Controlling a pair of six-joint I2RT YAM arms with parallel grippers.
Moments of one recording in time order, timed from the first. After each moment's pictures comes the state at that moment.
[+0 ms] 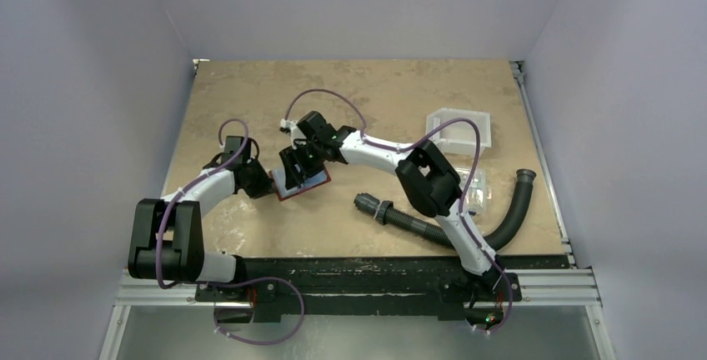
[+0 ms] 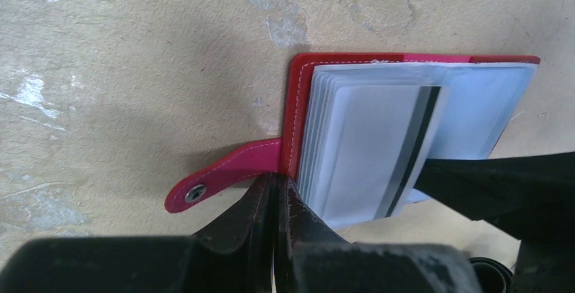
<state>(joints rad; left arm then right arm) -0.05 1.39 0.64 -0.34 0.10 -0.67 0.87 2.33 1.83 -0.39 -0.43 0.30</state>
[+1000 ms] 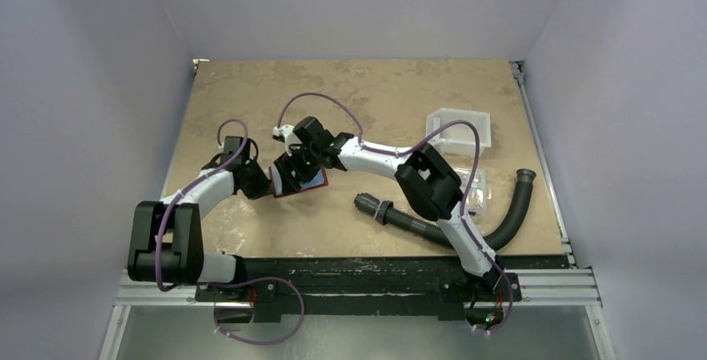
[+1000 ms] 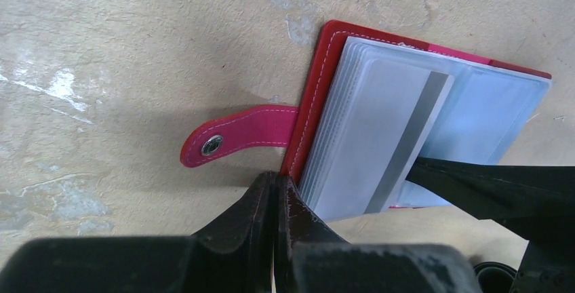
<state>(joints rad) -0.05 1.38 0.64 -0.35 0.09 -0.66 0.91 2.30 1.77 -0.30 -0.41 0.16</state>
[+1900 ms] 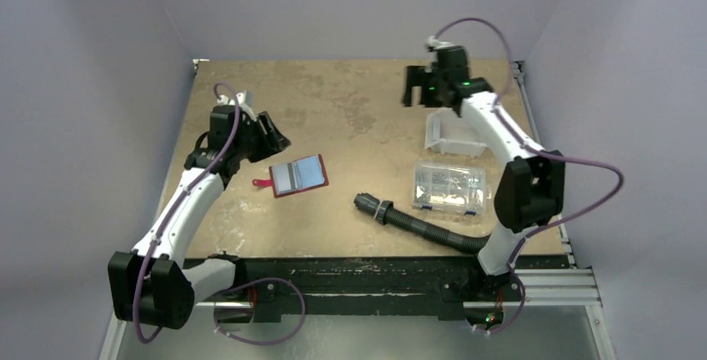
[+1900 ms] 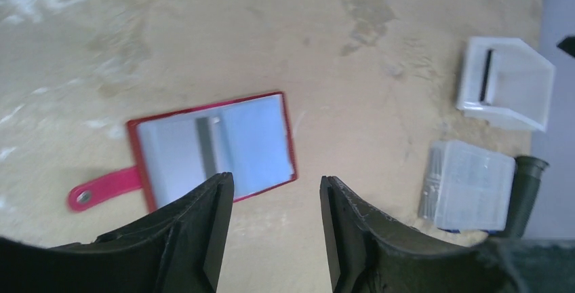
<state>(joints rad) -0.12 1.11 0.87 -0.43 0.16 -0.56 0.38 1.79 1.59 -0.52 -0.04 0.22</state>
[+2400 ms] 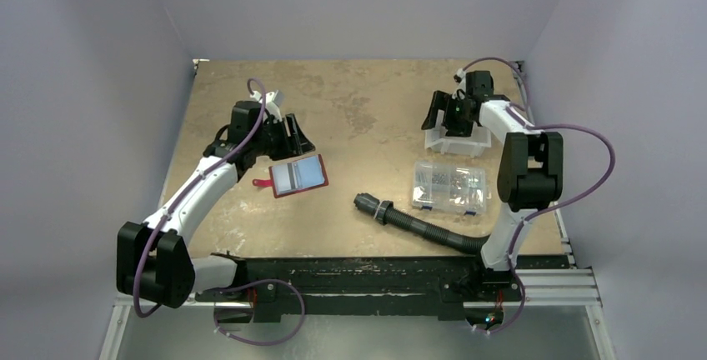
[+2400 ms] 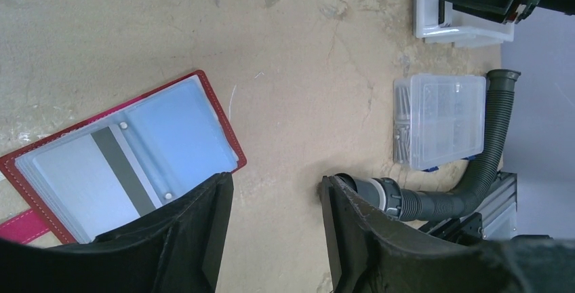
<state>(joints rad) -0.25 1.27 0.92 -0.33 0.35 -0.48 0.01 1.91 1.40 -0.47 -0.28 0.24</state>
